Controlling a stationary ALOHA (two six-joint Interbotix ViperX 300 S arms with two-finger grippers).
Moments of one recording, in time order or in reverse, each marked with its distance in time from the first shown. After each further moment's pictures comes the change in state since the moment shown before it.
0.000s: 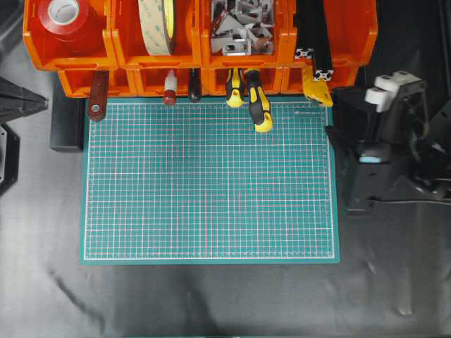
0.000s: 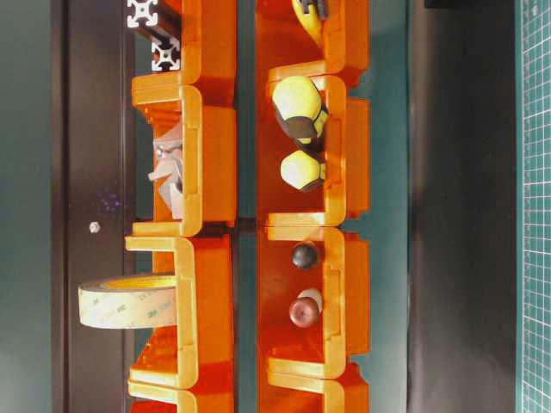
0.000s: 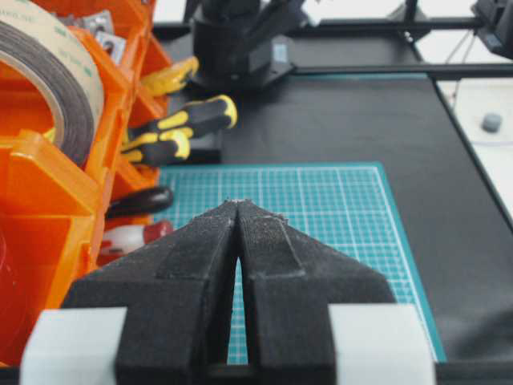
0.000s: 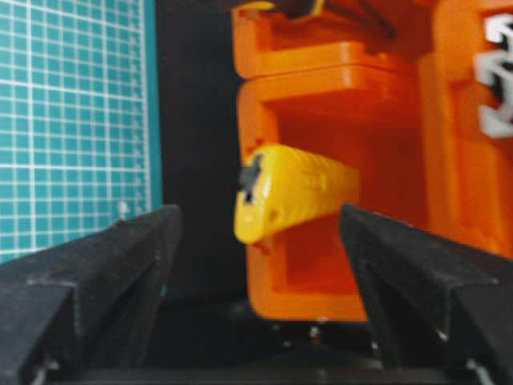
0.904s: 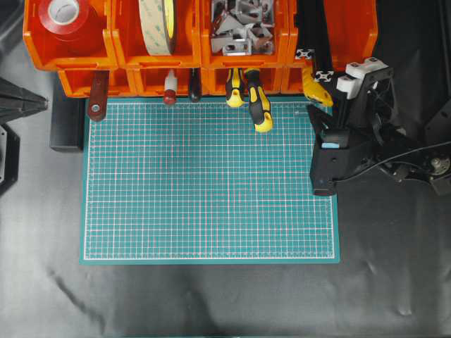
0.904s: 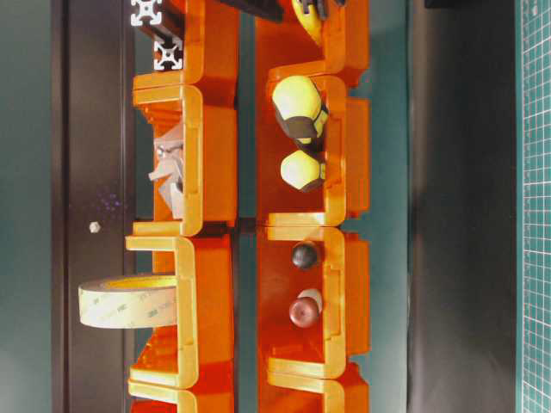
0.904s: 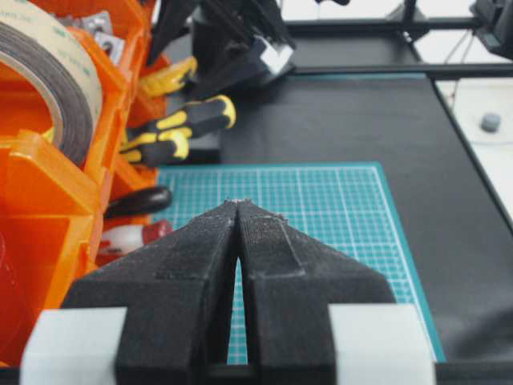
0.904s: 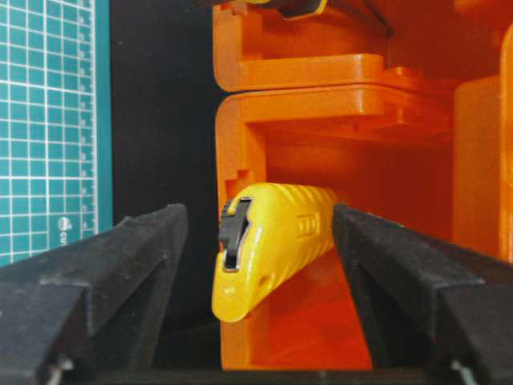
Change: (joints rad) left arm -0.005 -0.002 0.002 0.000 0.000 -0.002; right arm -0.144 0.097 0.040 -0.092 -0.103 0.006
